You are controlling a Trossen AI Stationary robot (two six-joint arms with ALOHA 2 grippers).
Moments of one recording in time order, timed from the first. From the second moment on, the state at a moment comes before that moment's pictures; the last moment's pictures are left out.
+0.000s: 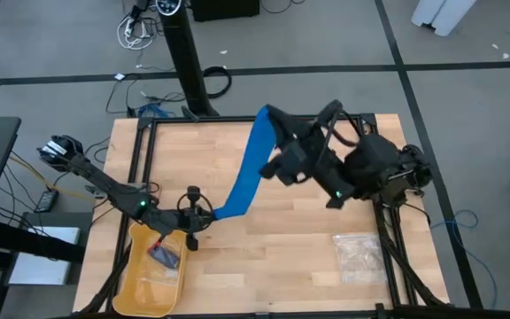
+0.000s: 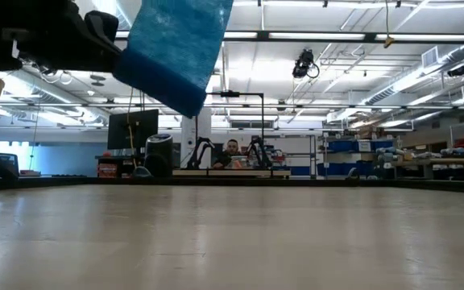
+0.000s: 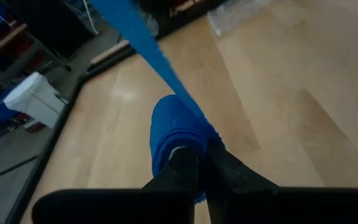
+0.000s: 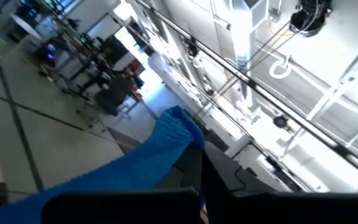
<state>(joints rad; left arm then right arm) -0.55 1.12 0.47 0.20 -0.65 0.20 0.38 1.81 2.21 0.27 1.12 -1.41</state>
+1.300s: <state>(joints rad) -0.76 1.15 0.66 0.47 -0.67 0.20 0.04 1.81 2.18 -0.65 0.71 -0.37</state>
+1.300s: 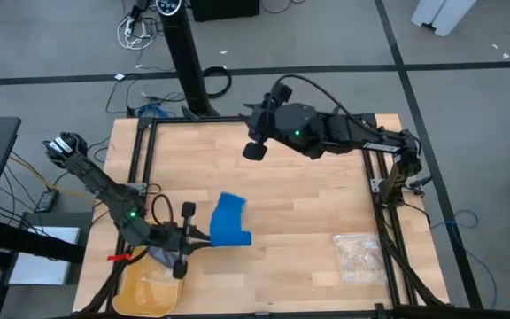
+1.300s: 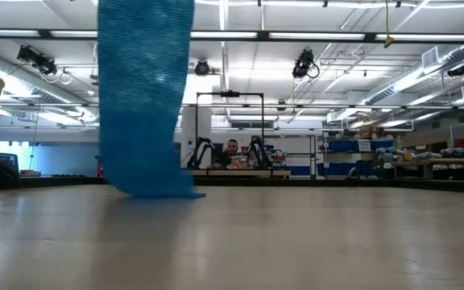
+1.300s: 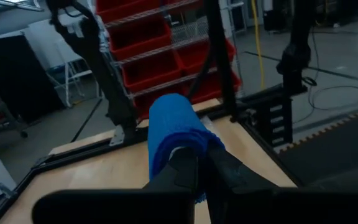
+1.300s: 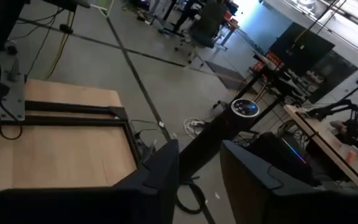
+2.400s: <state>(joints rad) -0.73 1.14 1.02 0.19 -0.87 0.39 0.06 1.48 0.75 0.31 0.13 0.00</state>
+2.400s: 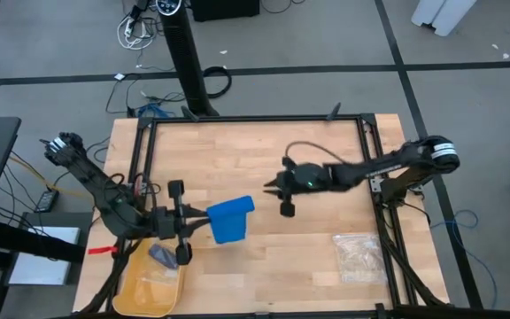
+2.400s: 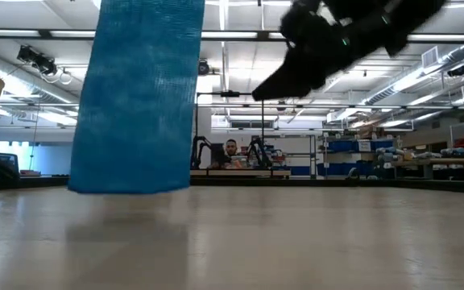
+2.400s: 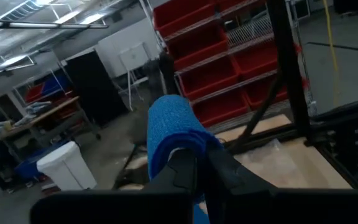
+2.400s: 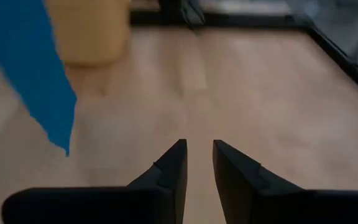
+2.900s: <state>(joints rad) -0.72 1.14 1.09 0.21 -0.86 0.49 0.22 2.00 0.69 1.26 0.09 0.12</state>
